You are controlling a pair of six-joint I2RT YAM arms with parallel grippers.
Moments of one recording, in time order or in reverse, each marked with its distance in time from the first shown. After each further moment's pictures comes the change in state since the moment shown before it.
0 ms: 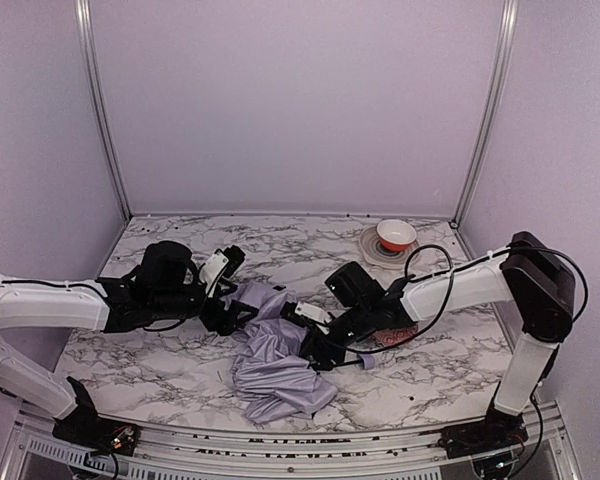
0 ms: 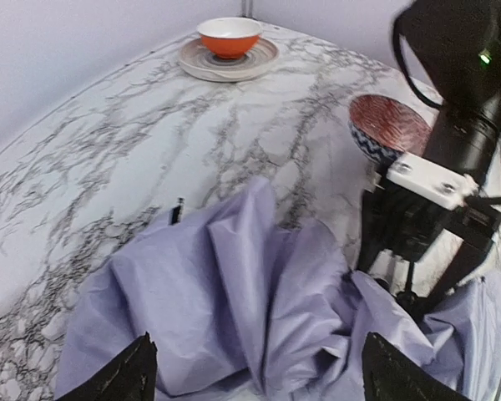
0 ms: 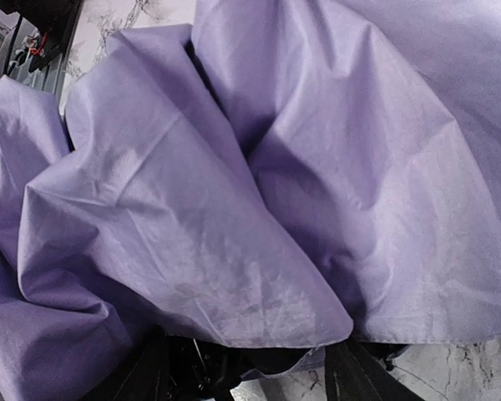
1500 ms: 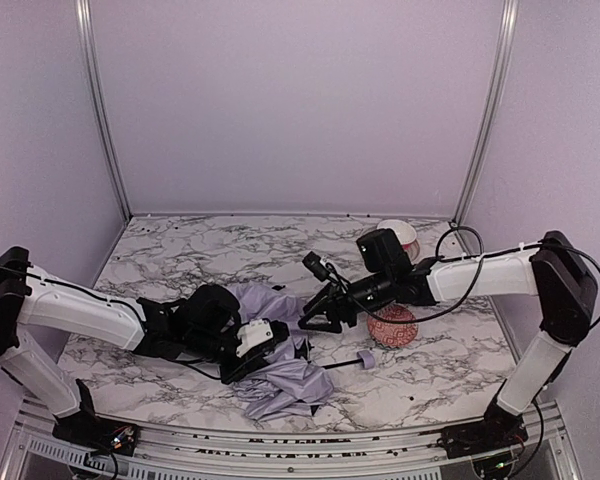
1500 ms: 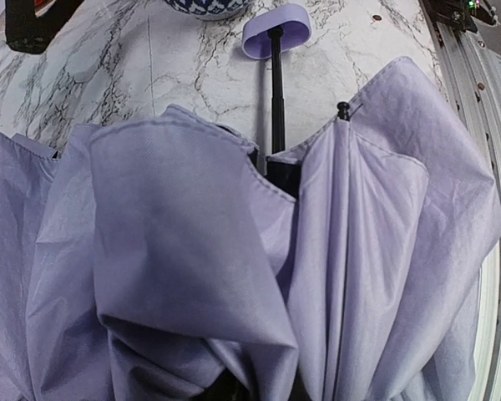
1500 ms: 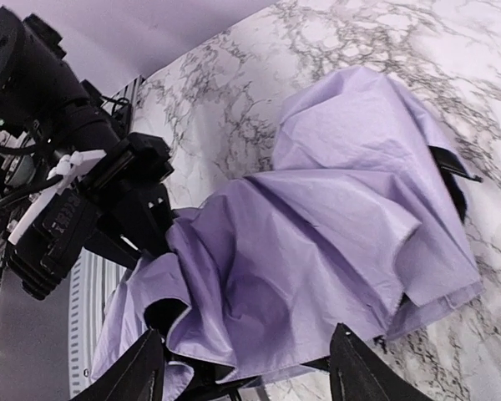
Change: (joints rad) left arm -0.206 0.198 0.031 -0.108 0.057 0.208; right arm -0.182 -0.128 -0.005 0.131 -0.251 0.160
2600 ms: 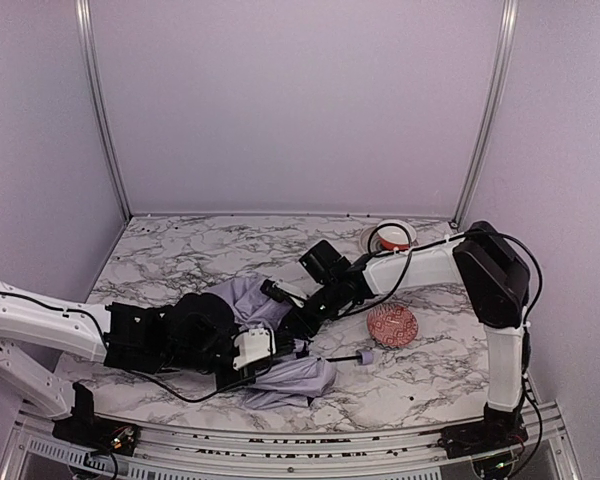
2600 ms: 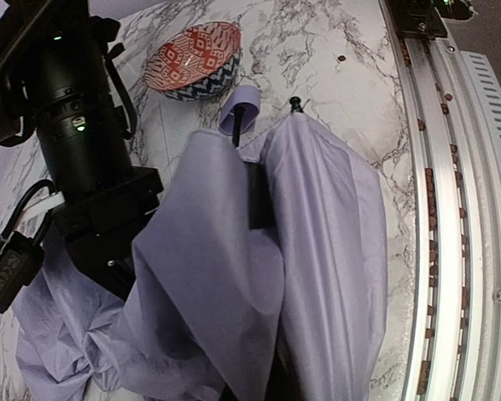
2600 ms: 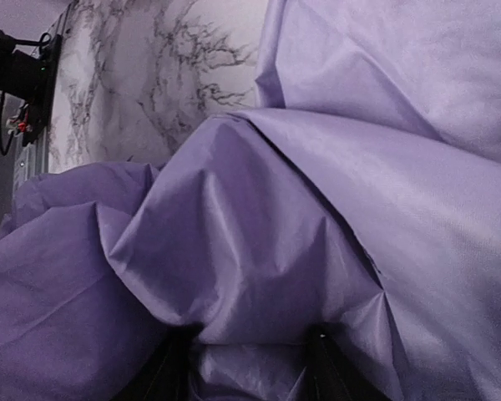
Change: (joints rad) left arm -0.229 -0.202 0.053 -0.148 -0.291 0.058; right arm 0.130 0.399 0.394 -0.325 0.164 -0.065
